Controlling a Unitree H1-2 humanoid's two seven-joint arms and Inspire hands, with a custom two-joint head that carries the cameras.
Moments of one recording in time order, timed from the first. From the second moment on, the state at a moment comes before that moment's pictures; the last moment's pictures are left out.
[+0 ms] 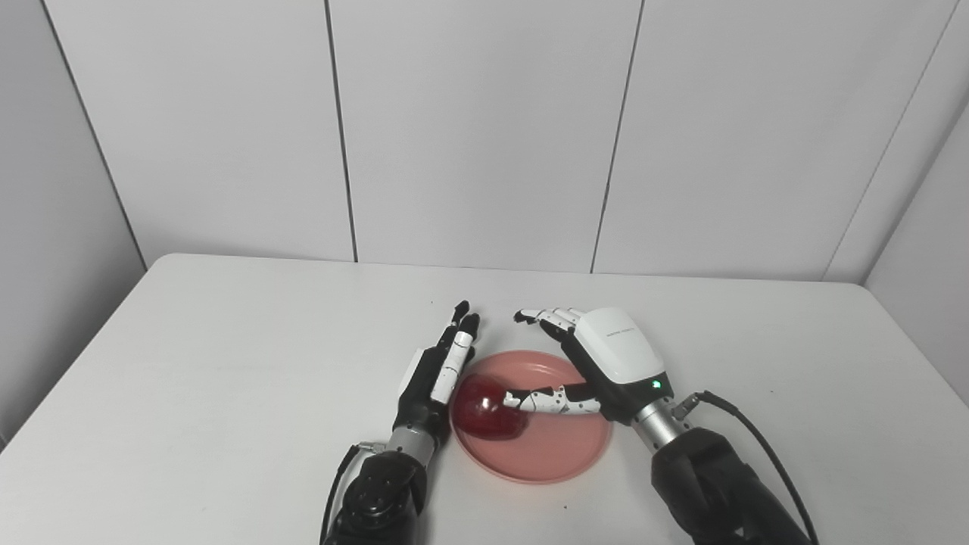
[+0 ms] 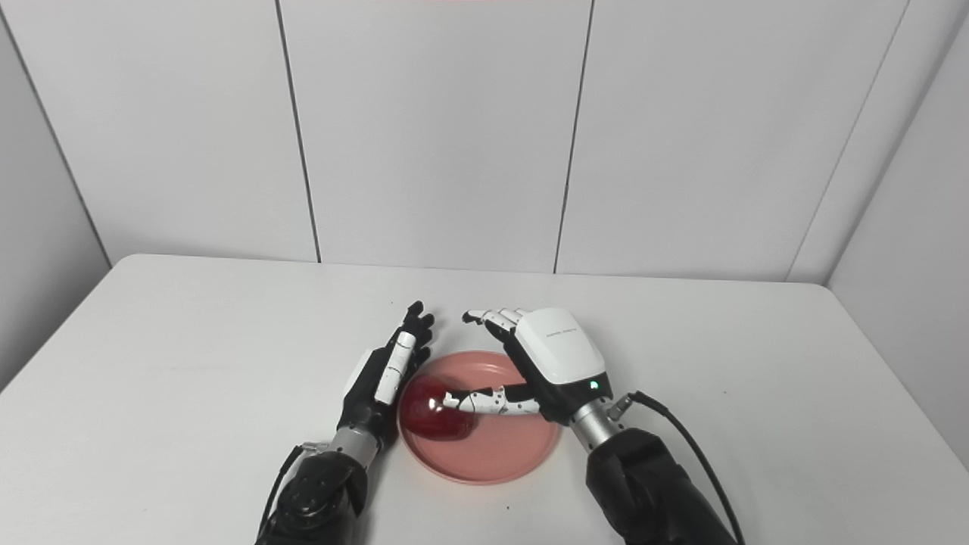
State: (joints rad) left arm -0.37 -0.14 -0.08 0.44 -0.05 0.01 -0.06; right arm -0.40 -0.27 0.35 0.11 -0.85 -0.11 -0.04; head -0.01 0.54
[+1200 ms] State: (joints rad) left arm -0.35 -0.17 -0.09 0.47 0.09 -0.11 0.10; right arm -0.32 0.04 -0.15 0.20 0.11 0.14 -0.03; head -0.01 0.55
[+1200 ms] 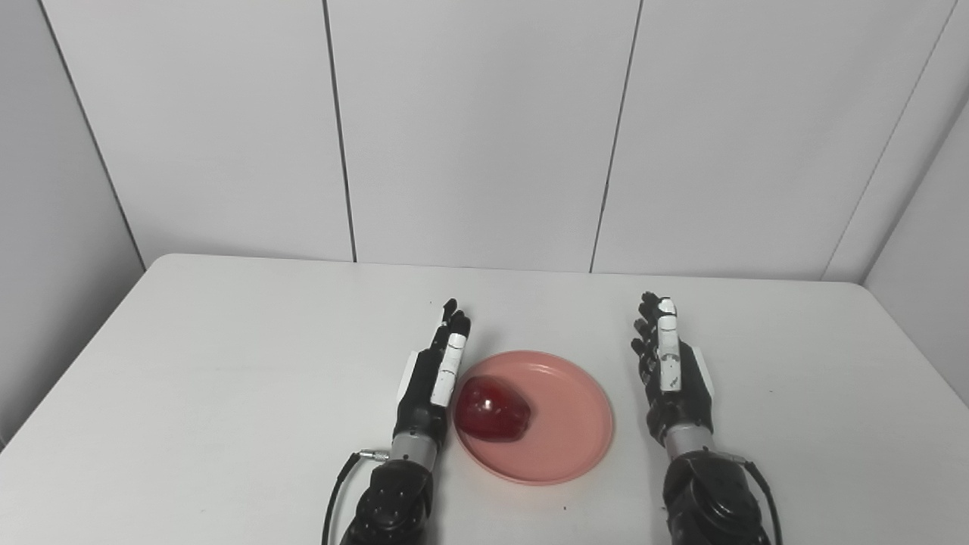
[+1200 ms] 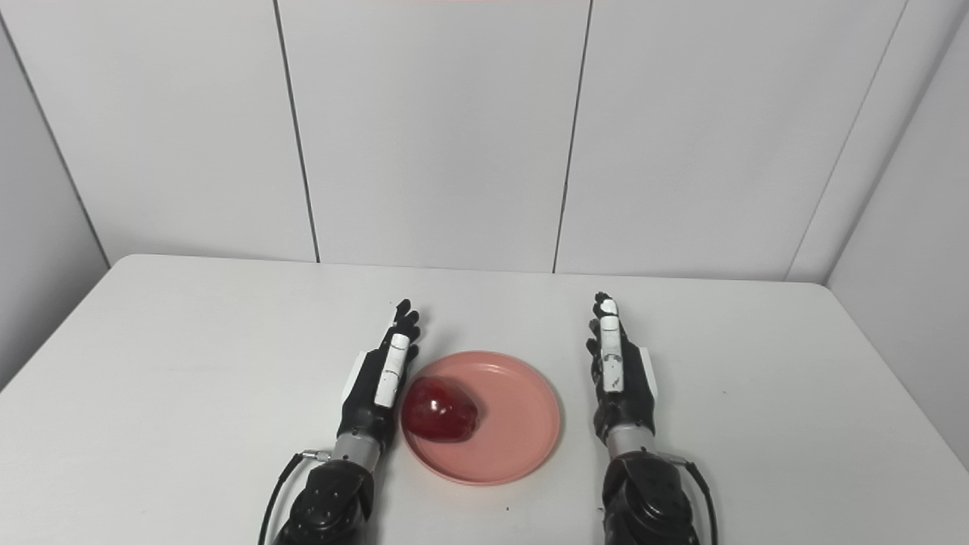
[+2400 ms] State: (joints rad) left arm -0.30 -0.19 -0.09 0.39 0.12 -0.06 0.14; right arm -0.33 -0.02 0.02 0.37 -0.02 -0.16 -0.01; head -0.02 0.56
